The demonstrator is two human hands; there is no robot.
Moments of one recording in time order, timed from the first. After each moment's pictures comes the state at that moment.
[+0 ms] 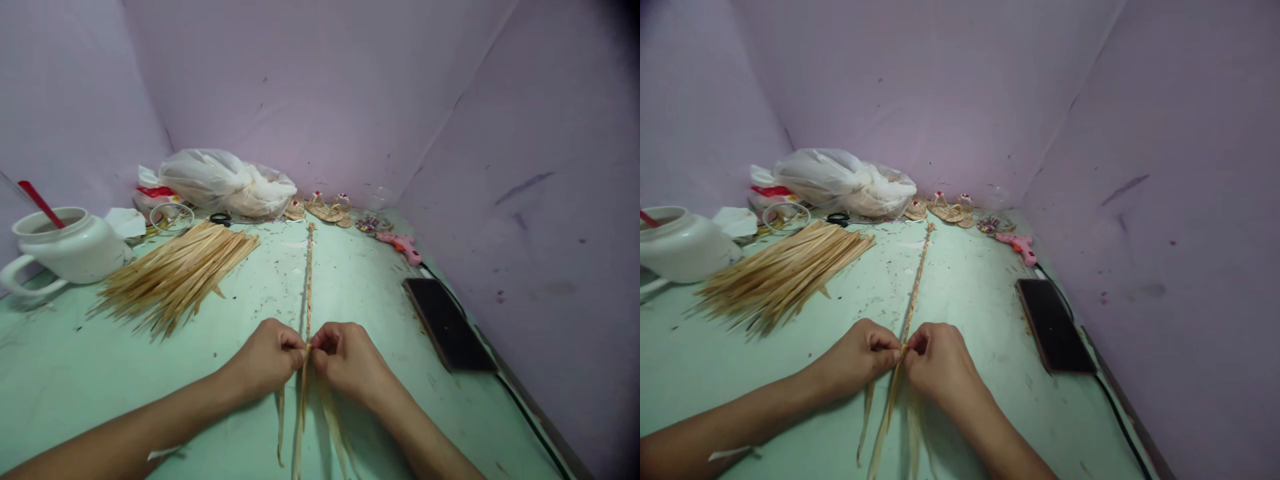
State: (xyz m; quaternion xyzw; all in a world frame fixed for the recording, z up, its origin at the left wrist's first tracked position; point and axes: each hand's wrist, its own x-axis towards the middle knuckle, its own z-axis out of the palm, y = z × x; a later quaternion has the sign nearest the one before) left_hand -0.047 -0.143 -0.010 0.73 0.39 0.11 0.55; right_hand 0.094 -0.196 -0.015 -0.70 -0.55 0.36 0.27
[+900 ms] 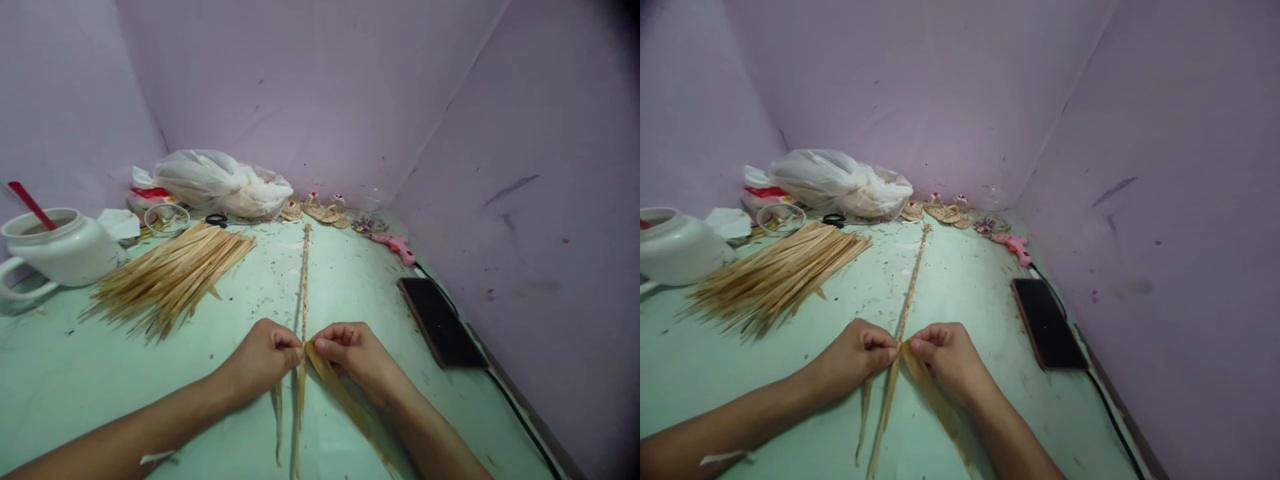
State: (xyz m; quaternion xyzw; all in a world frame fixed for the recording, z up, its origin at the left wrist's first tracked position) left_hand -0.051 -0.144 -0.013 0.70 0.39 0.11 0.59; right_hand 0.103 -0.197 -0.003 -0.62 -0.35 0.58 0.39
